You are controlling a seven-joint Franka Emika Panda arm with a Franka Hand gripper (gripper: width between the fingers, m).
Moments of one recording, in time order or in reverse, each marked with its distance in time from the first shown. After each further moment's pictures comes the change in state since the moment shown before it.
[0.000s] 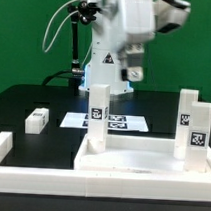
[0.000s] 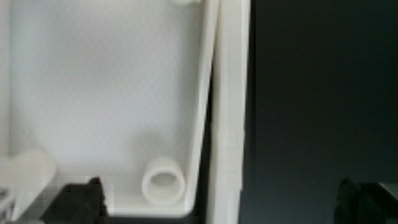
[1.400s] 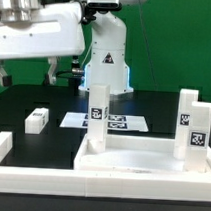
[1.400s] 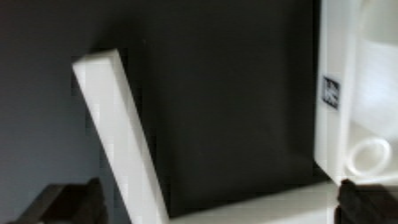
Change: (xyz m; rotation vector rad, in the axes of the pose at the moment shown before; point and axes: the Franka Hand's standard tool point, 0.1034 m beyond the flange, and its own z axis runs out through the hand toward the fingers) arm 0.122 0.111 -0.001 -0.111 -0.047 -1.169
